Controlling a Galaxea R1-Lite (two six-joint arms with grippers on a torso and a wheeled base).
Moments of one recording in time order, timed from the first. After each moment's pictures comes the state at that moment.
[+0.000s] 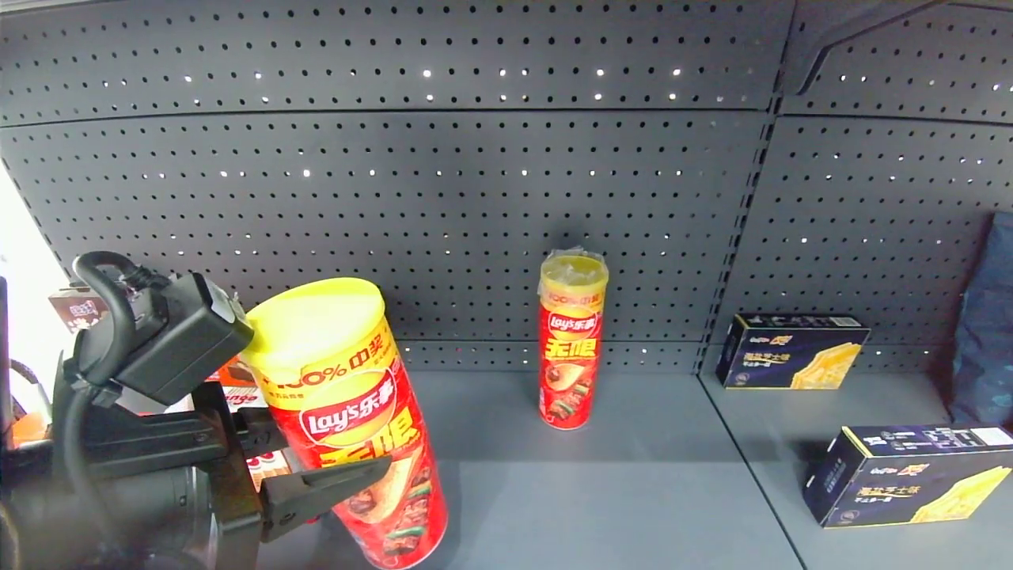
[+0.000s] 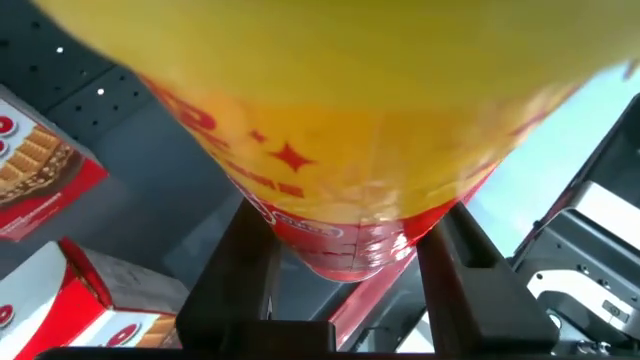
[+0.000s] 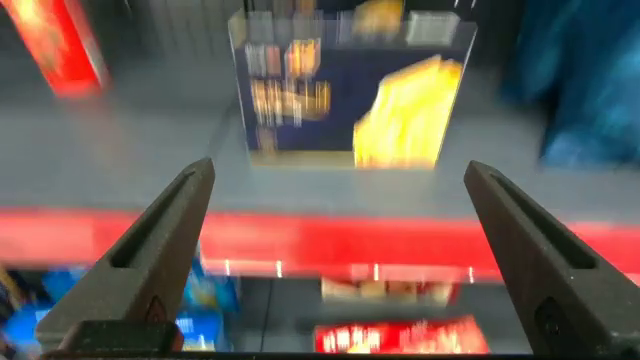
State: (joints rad) left arm -0.57 1.18 -0.70 -0.05 -0.23 0.09; right arm 0.00 0.03 -0.07 0.01 0.02 0.00
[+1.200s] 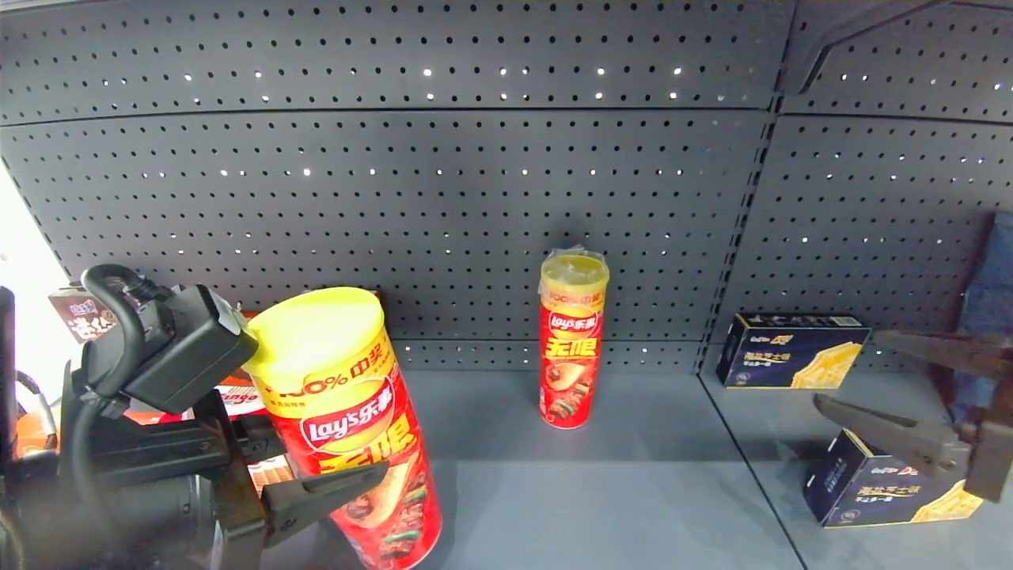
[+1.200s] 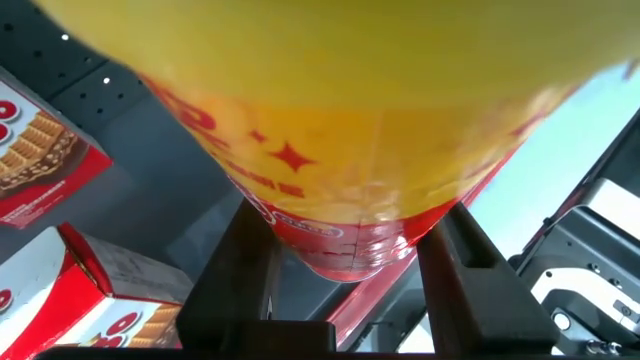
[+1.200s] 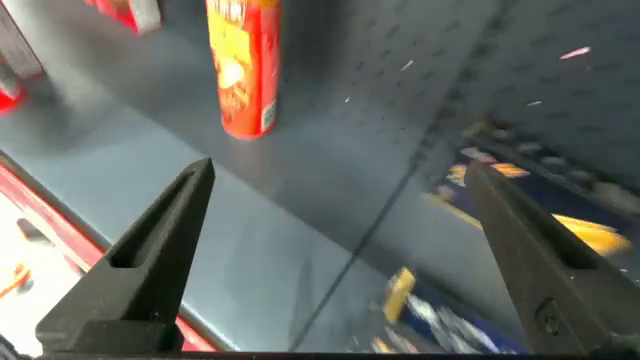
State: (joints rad) left arm -0.57 1.18 -0.68 -0.05 -0.20 0.09; right arm 0.36 1.07 -0.63 -0.21 0.18 -0.19
